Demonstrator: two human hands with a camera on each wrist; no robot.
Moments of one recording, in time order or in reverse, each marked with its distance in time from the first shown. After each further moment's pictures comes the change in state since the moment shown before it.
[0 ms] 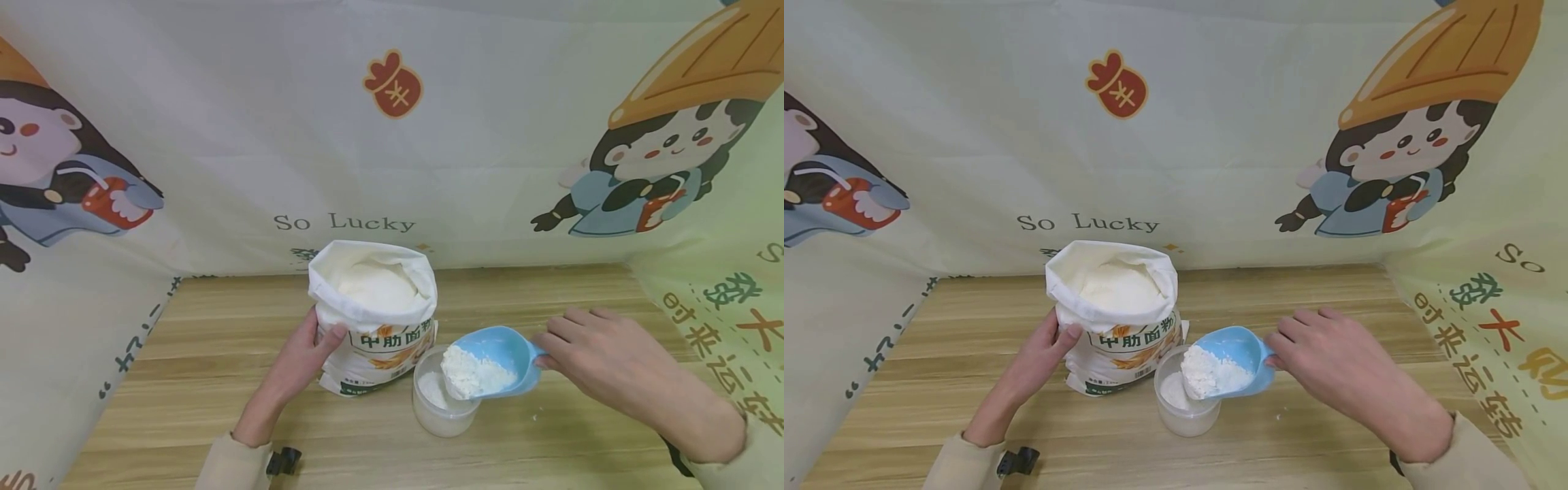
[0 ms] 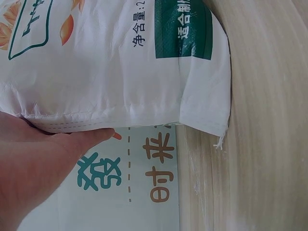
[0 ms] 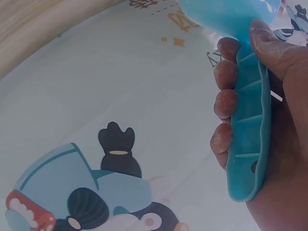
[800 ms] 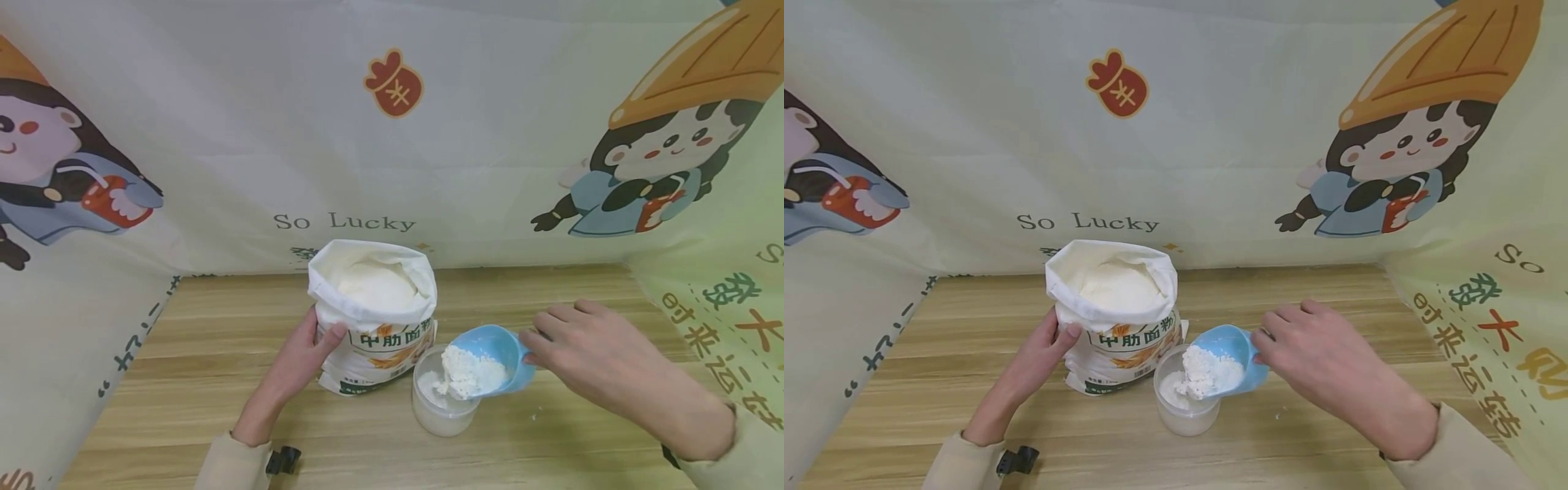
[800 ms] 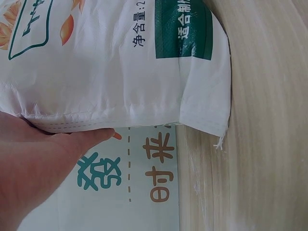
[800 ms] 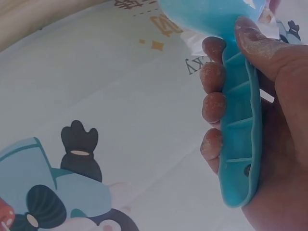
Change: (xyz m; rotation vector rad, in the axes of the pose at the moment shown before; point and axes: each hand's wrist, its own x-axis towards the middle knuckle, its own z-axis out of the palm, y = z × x) left_hand 0.000 0.000 0.000 0.002 0.005 -0.002; right_hand 0.020 -0.005 -0.011 -0.068 -0.036 -0.077
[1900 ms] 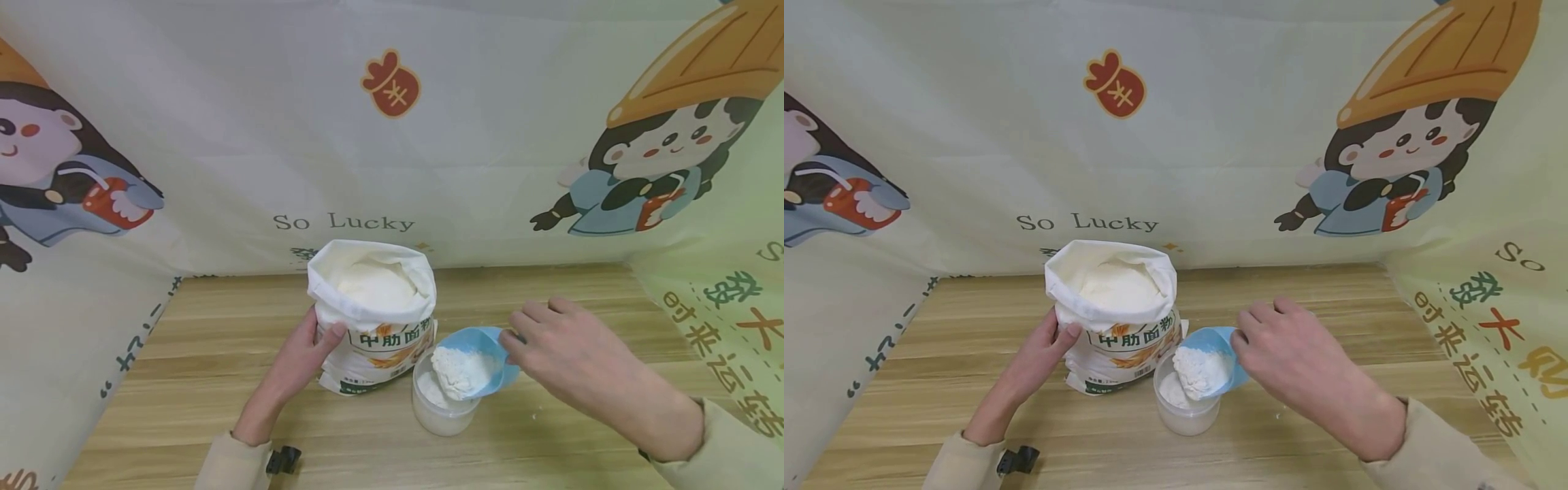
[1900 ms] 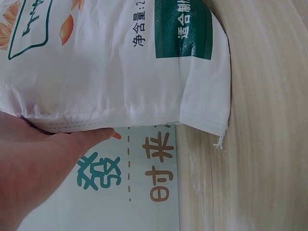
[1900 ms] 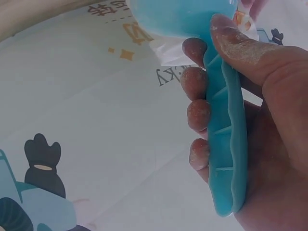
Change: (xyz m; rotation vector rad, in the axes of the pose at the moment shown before) left_hand 0.000 0.002 0.000 -0.002 0.001 -0.015; right_hand 0.023 -0.013 -0.007 -0.062 -0.037 -0.028
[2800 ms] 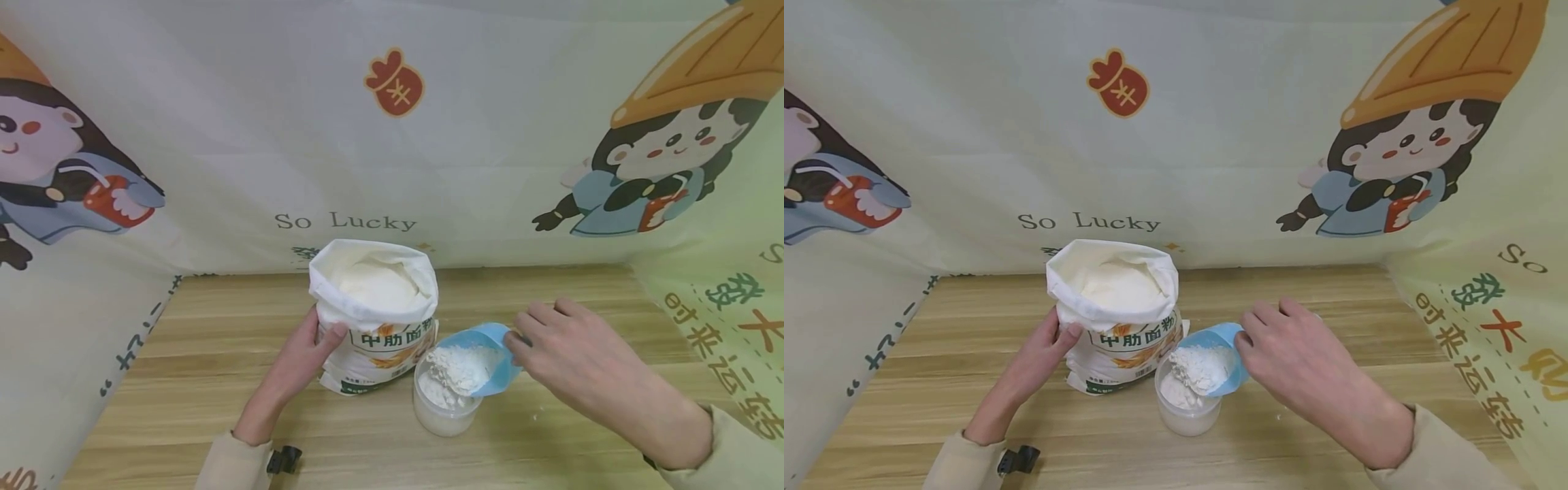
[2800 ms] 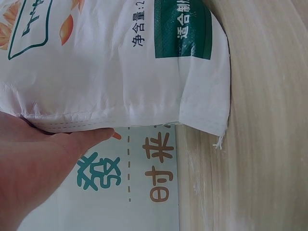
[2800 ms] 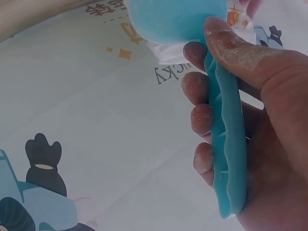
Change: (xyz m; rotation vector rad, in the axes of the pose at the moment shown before) left_hand -0.001 -0.003 0.000 0.004 0.008 0.022; right_hand -0.002 -0.002 -0.003 0.011 0.021 0.019
